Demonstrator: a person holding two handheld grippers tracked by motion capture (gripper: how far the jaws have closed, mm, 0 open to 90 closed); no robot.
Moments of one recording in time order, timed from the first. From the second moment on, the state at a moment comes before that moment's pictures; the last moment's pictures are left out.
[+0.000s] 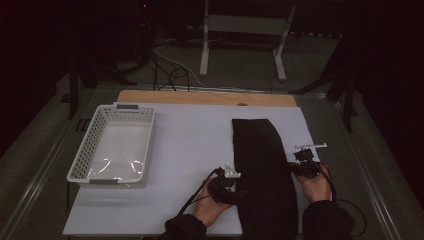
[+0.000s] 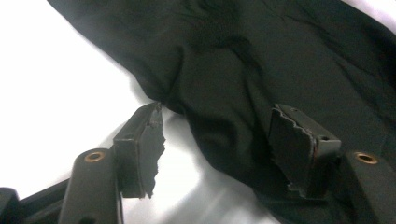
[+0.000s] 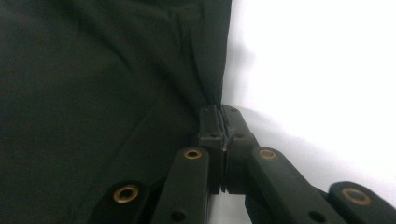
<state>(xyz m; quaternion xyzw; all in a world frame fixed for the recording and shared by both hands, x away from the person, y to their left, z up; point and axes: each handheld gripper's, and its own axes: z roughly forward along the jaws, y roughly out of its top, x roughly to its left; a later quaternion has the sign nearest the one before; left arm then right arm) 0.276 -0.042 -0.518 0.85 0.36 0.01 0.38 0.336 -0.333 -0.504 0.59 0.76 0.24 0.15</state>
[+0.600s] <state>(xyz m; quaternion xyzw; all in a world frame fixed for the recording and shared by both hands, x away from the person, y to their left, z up) 0.269 -0.056 -0.519 0.85 0.35 -0.06 0.39 0.335 -0.330 -0.503 0.58 0.76 0.24 0.15</state>
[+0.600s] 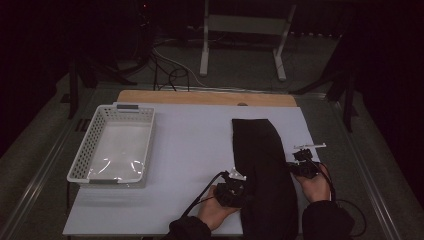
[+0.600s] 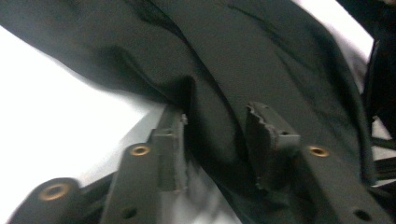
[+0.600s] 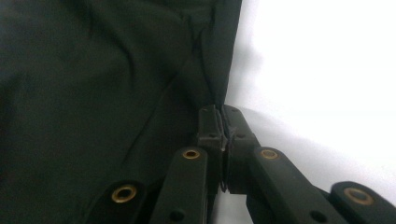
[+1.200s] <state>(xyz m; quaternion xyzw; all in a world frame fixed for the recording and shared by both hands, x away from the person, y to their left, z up) 0.263 -0.041 -0.512 0.86 0.33 -0.03 0.38 0.331 -0.325 -0.503 0.58 0.76 0.24 0.16</state>
